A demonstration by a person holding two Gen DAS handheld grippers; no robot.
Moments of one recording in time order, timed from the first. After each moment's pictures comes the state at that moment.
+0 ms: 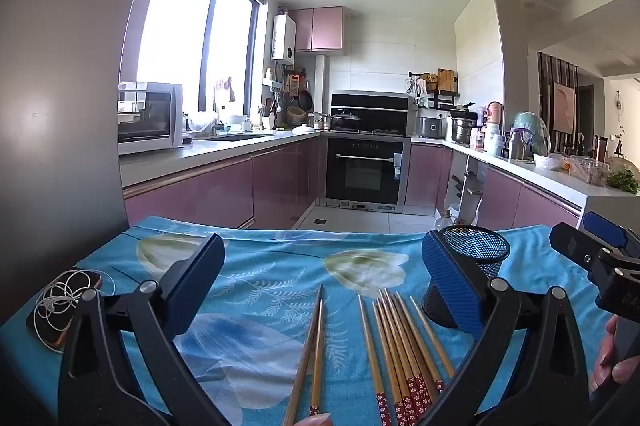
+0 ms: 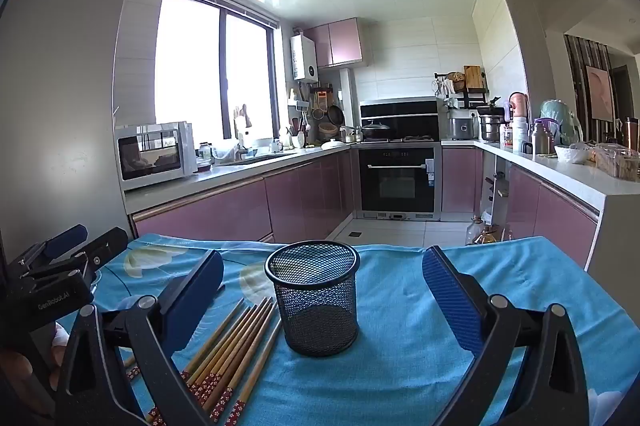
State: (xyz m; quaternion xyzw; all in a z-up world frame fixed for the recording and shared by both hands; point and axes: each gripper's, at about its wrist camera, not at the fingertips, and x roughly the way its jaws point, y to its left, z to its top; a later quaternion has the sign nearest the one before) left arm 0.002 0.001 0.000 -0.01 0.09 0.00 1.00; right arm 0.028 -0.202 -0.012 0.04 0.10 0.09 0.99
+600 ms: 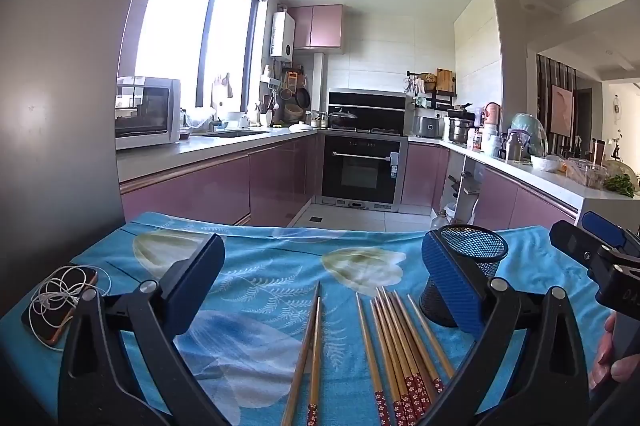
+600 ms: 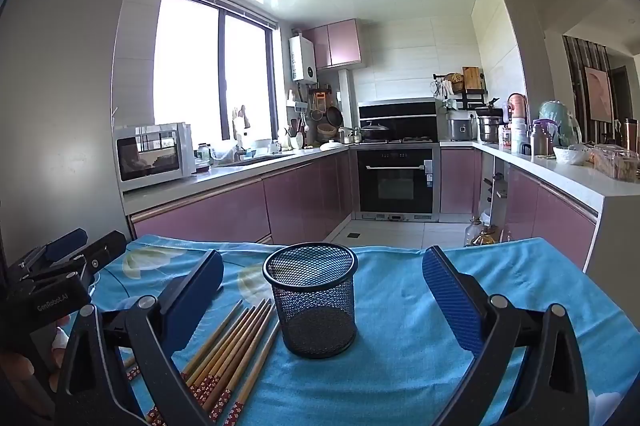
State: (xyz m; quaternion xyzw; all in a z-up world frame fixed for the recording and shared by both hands) left arm 0.004 0.006 -0.003 -0.02 0.09 -0.01 1.00; right arm 0.030 -0.211 -0.012 0.04 0.10 0.09 0.99
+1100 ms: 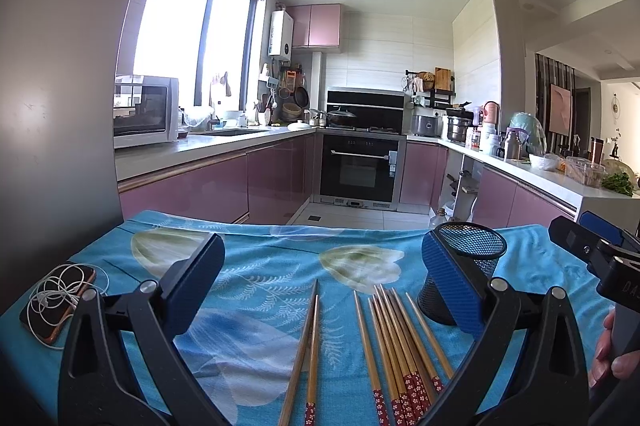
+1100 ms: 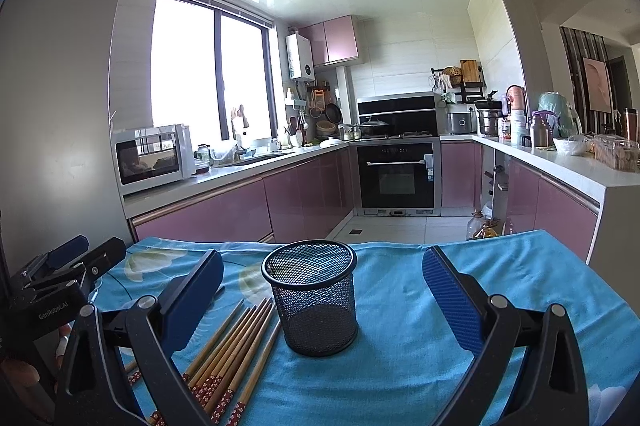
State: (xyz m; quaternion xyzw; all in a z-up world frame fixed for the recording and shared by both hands) left arm 0.002 0.006 -0.003 -0.02 0.10 -0.01 1.00; right arm 0.031 -0.206 -0.013 0.05 0.10 0.09 0.99
